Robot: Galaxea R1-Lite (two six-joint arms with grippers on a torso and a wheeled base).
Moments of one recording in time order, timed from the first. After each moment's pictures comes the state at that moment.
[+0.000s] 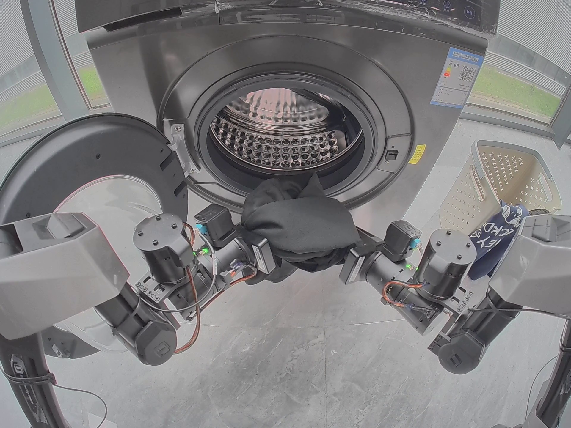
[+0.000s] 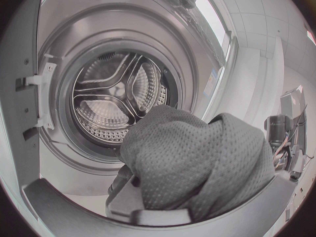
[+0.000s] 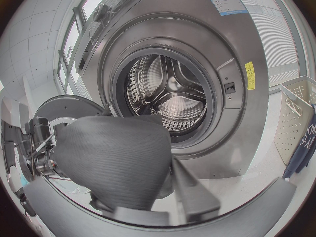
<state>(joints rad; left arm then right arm) -0.56 2.11 -0.73 -1.55 -0.14 -0.13 0.67 2.09 -0.65 -1.55 -0.16 0.21</state>
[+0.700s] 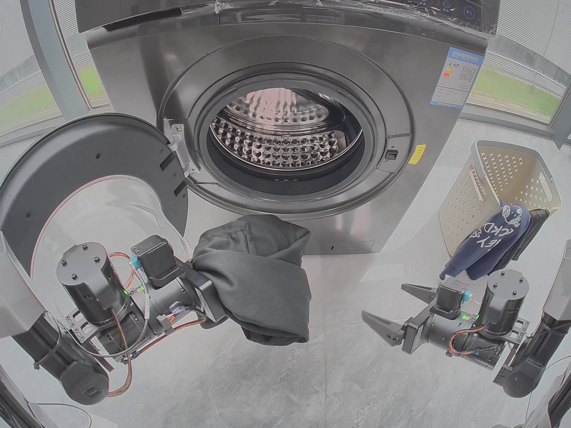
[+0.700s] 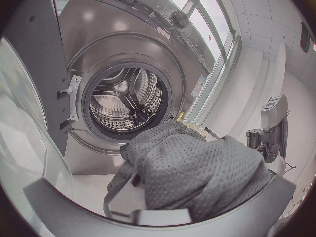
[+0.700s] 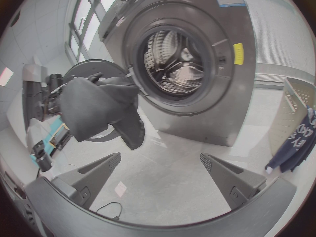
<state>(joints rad) -0.56 1.80 -0.32 -1.55 -0.15 -0.17 0.58 1.90 -0.16 -1.54 0.06 0.10</state>
